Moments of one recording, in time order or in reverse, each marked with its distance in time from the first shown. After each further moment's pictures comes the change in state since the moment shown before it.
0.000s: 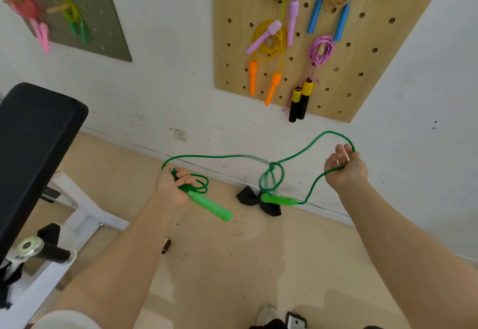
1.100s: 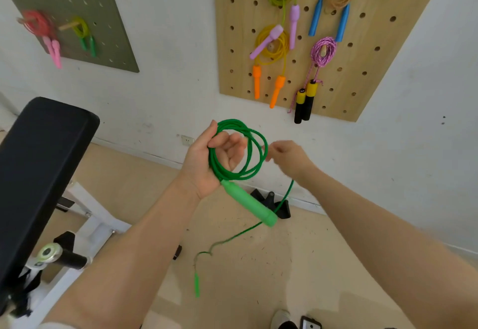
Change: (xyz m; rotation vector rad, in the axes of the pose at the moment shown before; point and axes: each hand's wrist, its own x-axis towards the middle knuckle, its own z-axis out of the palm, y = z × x) left_hand -0.085 -0.009 0.075 0.294 -0.689 -0.044; right_hand -0.055 0.074 0.058 -1.723 -0.635 -0.445
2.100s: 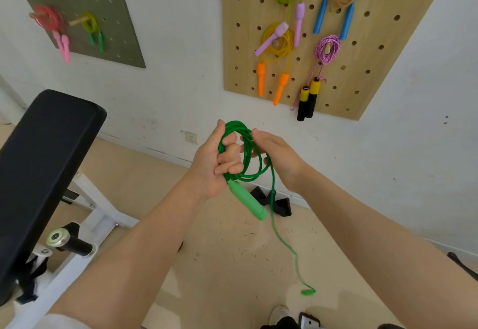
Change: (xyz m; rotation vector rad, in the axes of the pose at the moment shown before) left_hand -0.024 -0.014 0.009 0.195 0.083 -0.006; right_hand -0.047 -0.041 0.013 0.515 -0.174 -0.113
